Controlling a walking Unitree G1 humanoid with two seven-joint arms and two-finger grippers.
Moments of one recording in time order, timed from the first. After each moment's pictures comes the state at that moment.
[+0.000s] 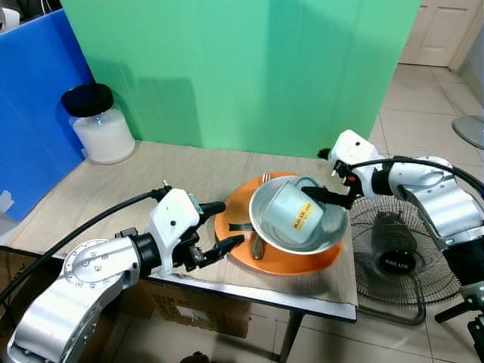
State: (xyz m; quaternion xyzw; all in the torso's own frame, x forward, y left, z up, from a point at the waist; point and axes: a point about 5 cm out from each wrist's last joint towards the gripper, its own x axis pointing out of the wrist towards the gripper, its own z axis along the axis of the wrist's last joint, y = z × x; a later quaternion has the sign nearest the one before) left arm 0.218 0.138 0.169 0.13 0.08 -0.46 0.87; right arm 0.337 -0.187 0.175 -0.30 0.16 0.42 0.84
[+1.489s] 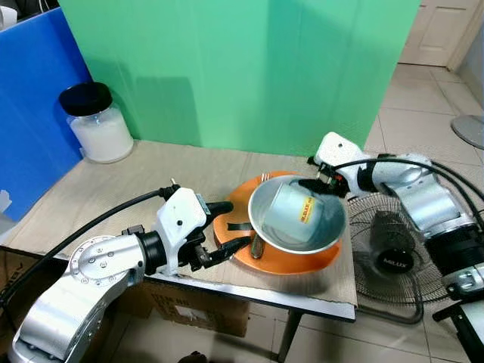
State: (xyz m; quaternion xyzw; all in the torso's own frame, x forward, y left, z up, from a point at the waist) left arm 0.219 0.132 0.172 0.14 0.07 -0.48 0.86; right arm 0.348 -0.172 0.176 -0.34 0.15 0.41 0.83
